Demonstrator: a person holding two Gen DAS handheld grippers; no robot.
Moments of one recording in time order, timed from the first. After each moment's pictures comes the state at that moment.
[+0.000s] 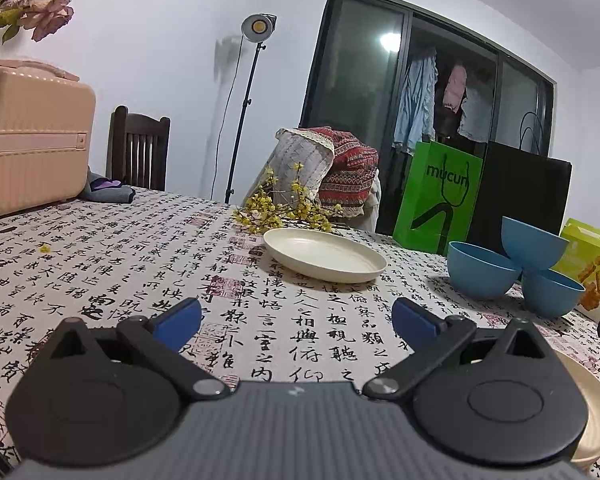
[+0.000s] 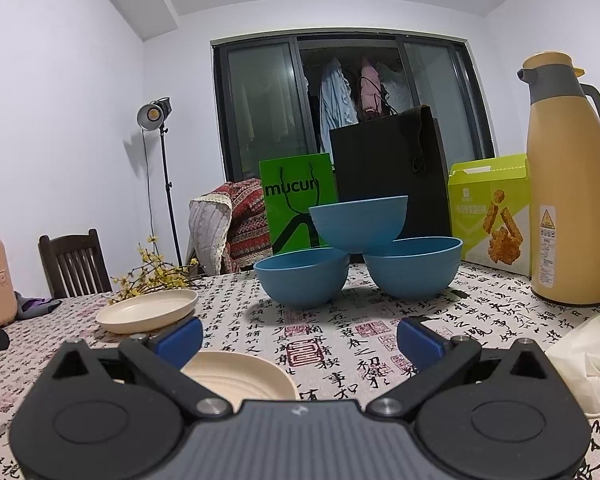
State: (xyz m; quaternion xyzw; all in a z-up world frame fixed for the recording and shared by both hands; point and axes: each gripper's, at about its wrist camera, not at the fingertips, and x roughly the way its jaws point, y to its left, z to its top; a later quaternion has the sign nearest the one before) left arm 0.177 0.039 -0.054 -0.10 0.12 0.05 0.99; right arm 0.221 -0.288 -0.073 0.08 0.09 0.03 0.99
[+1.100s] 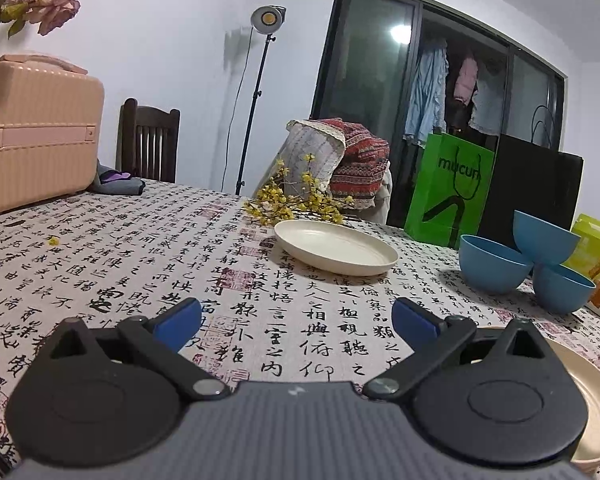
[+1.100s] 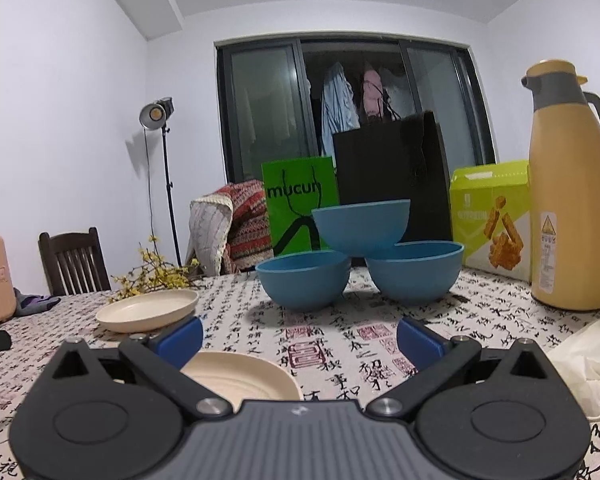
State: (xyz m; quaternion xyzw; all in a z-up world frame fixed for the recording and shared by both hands) left arm 0.180 0.039 -0.055 -0.10 0.14 0.07 0.98; right arm 0.220 -0.283 -0.072 0.07 0.09 0.03 0.99
